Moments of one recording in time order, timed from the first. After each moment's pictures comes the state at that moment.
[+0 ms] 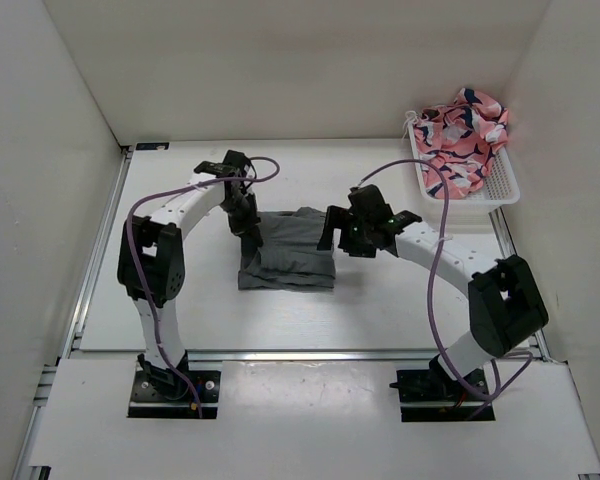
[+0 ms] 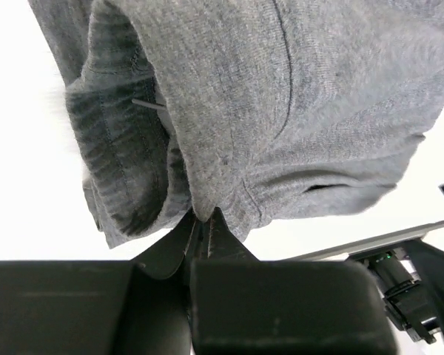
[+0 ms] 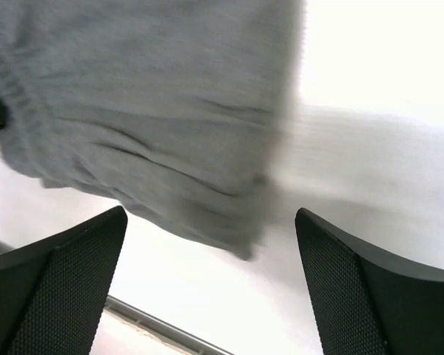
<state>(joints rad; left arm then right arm) -0.33 1.94 1.58 -0.97 0.26 -0.52 0.59 1.57 1.07 -0.39 -0.12 0.64</state>
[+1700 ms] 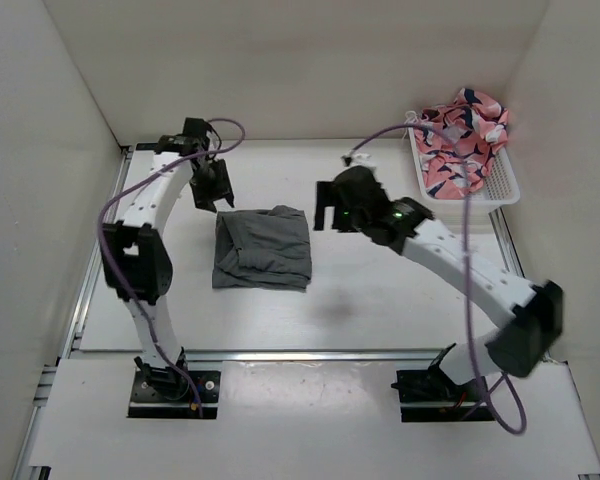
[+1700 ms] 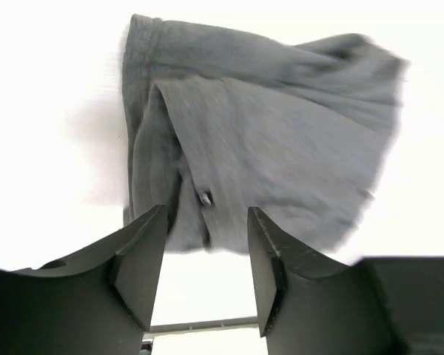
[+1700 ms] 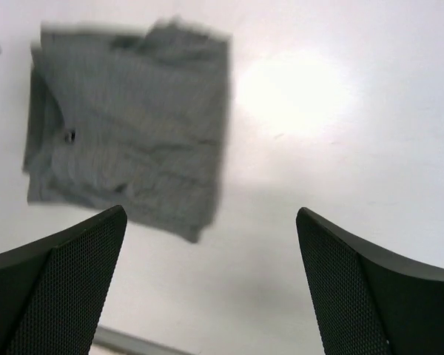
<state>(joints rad) -0.16 1.99 1.83 -1.08 0.08 -0.40 0.80 1.51 1.39 -0.64 0.28 0.54</state>
